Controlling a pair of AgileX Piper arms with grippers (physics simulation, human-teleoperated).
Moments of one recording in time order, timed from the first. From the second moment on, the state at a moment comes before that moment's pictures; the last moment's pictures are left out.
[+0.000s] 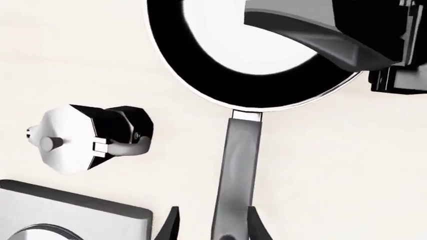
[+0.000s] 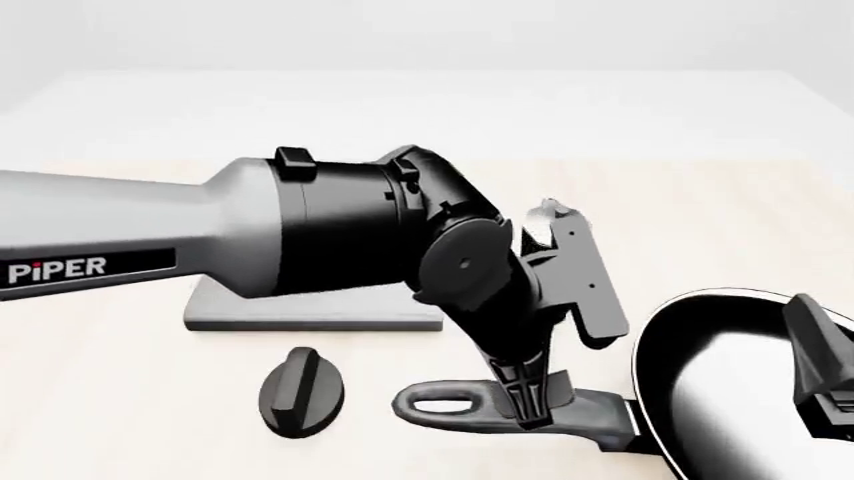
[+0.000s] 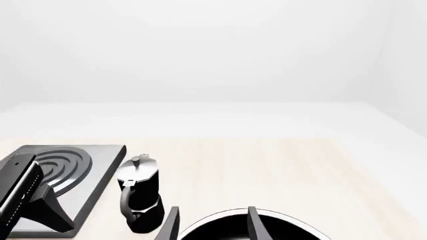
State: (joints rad) left arm -1.08 1.79 -1.36 0.72 0.42; right arm 0.00 0.02 0.00 -0.01 0.00
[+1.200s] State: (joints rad) left arm -1.14 1.87 -1.26 0.57 0.30; right arm 0.00 0.02 0.00 -0.01 0.00
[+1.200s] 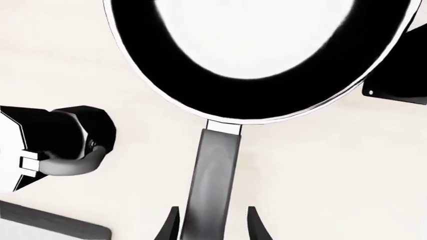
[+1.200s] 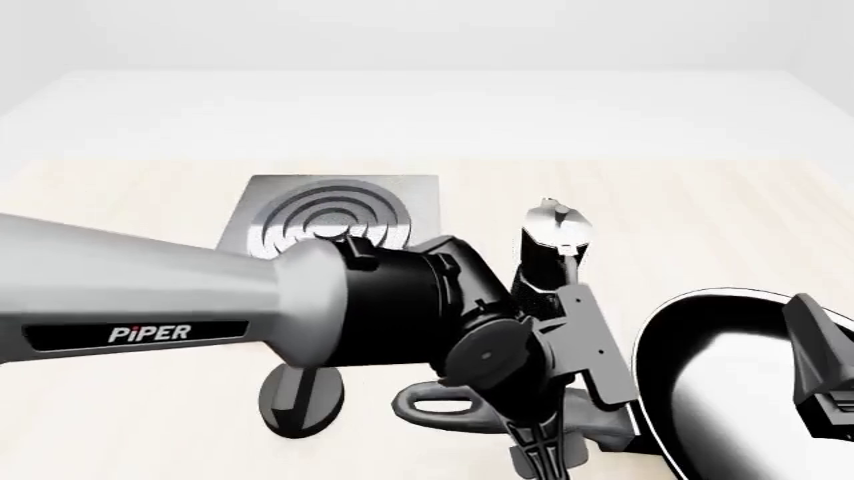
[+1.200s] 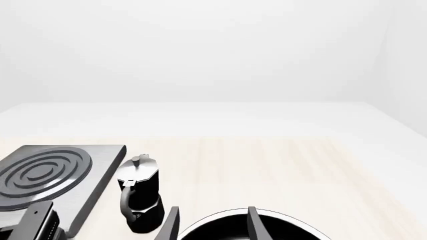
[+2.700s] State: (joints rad) left arm -1.13 1.94 -1.17 0.43 0.23; right arm 0.00 0.02 0.00 -0.01 0.00
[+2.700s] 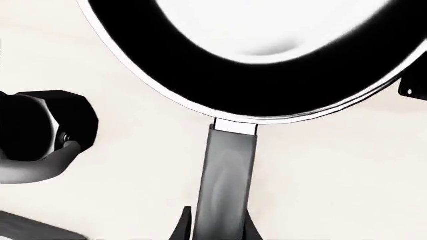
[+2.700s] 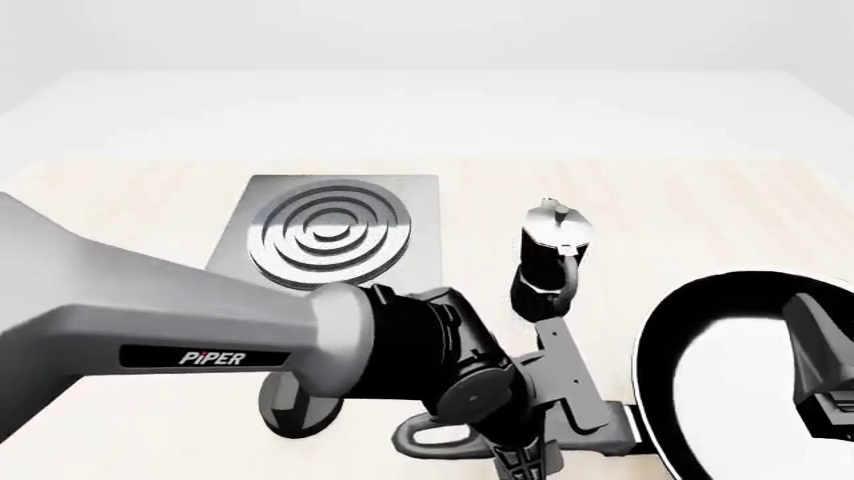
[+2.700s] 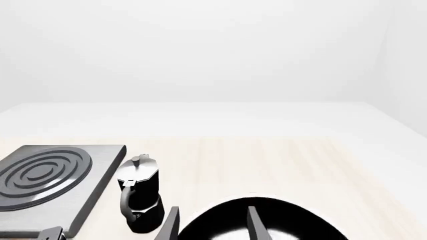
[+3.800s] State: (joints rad) left arm -1.06 1.78 -1.17 0.52 0.47; right arm 0.00 0.02 0.00 -0.01 0.00
